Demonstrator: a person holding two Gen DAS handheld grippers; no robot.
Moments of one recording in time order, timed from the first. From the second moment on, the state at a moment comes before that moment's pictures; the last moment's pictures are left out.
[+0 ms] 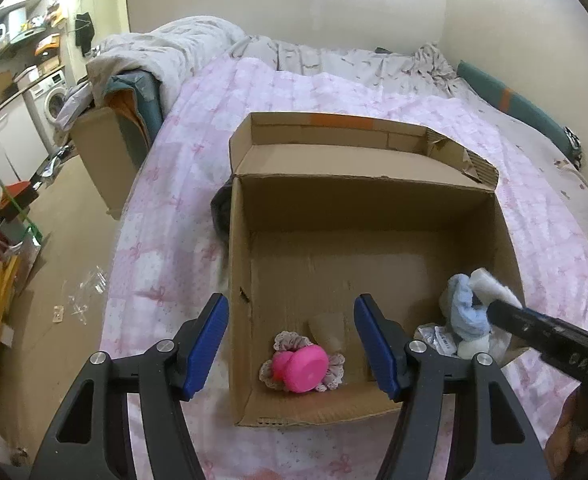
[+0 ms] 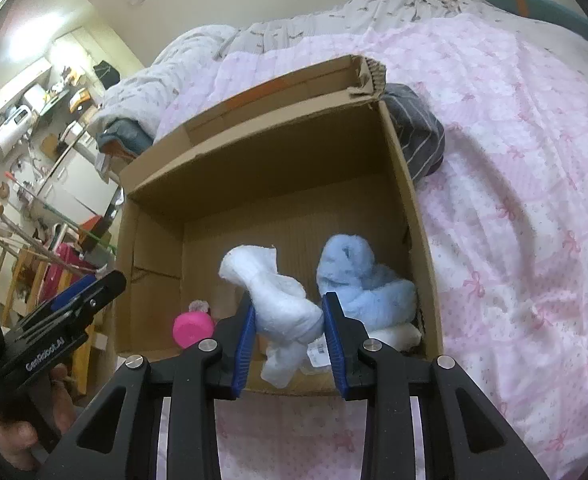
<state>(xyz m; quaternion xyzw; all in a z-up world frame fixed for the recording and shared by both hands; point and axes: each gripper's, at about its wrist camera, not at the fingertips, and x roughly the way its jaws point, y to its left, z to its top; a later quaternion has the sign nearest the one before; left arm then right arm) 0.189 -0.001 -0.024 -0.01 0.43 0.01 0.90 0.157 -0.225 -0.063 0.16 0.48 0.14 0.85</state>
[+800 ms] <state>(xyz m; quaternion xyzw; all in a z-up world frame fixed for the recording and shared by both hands) 0.104 0.034 0.042 -0.05 0.34 0.03 0.94 0.097 -0.218 0.031 0.10 0.35 0.12 0.92</state>
